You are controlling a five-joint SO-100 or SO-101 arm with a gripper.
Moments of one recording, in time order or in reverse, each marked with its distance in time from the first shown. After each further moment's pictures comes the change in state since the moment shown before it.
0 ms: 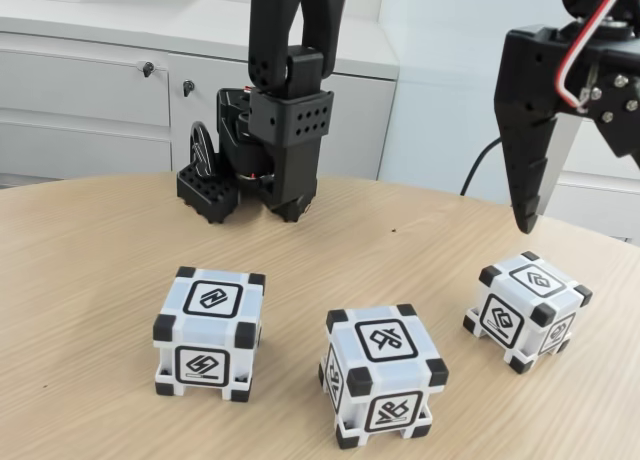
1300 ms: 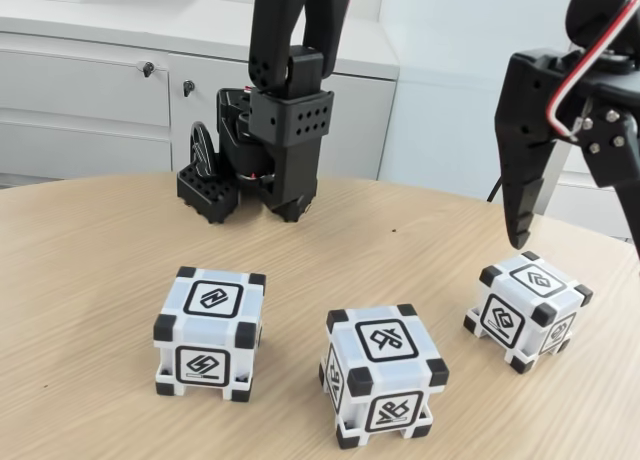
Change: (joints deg) arm -0.1 -4.2 -0.3 0.0 4.0
